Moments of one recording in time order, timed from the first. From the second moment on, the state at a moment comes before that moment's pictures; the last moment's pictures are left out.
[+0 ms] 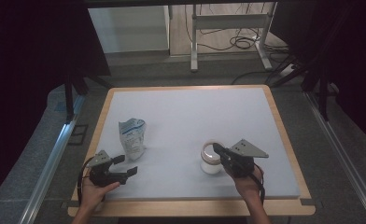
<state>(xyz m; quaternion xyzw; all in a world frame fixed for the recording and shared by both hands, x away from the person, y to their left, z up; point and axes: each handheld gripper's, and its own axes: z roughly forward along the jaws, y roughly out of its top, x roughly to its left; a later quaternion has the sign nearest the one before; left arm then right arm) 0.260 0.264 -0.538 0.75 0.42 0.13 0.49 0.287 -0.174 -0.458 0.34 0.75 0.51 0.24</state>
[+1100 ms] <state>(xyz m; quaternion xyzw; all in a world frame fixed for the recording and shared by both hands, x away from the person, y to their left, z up) 0.256 0.266 -0.537 0.74 0.43 0.13 0.50 0.271 -0.280 -0.499 0.43 0.71 0.51 0.24</state>
